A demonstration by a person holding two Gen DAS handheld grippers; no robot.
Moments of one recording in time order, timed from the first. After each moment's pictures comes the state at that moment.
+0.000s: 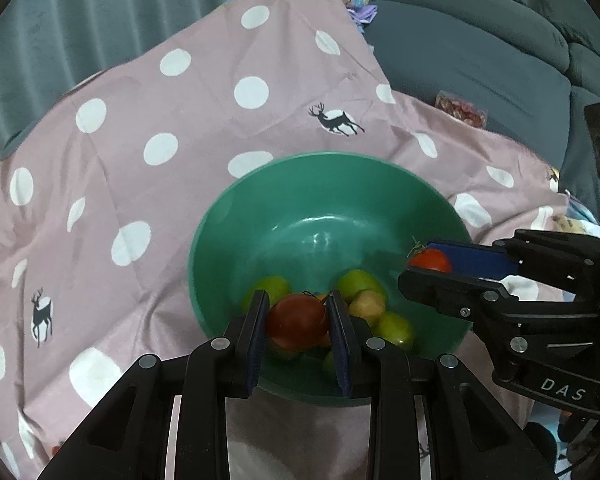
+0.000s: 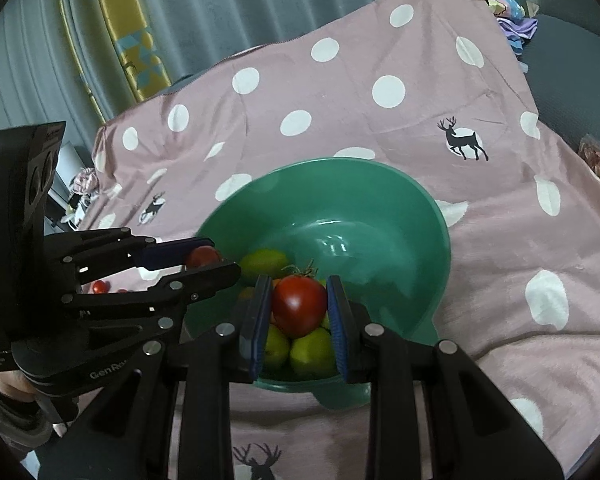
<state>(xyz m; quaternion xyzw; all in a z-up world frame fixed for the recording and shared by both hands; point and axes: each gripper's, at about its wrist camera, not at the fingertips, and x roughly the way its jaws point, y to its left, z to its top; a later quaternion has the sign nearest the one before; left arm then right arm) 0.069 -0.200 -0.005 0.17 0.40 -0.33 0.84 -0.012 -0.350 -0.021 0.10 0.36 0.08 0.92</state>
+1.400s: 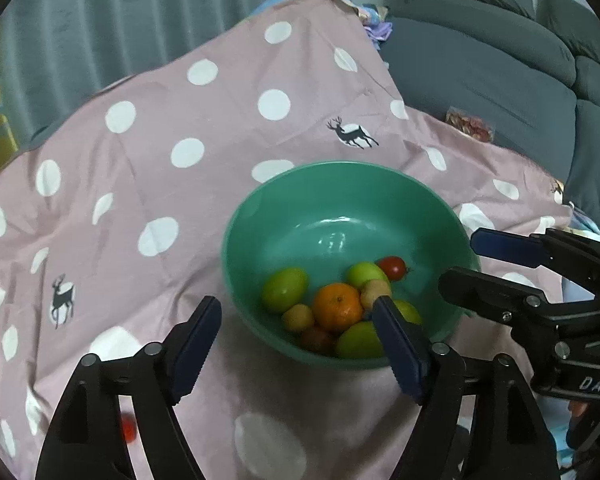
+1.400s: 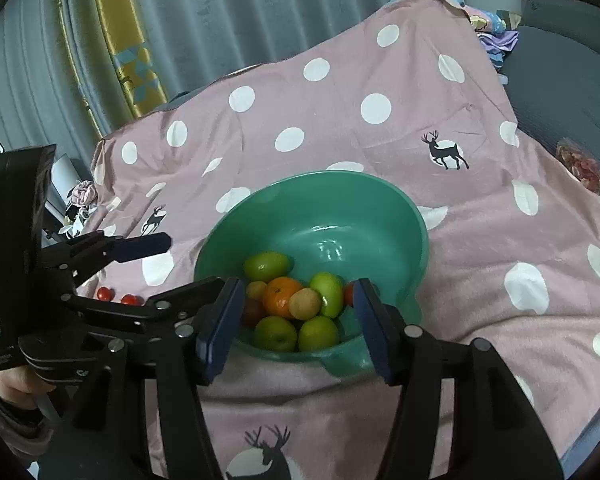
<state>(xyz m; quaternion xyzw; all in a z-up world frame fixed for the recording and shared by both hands) 0.045 -0.172 0.013 0.15 0.37 -0.30 0.86 -0.047 -0.345 -0.005 0.11 0.34 0.06 0.93</state>
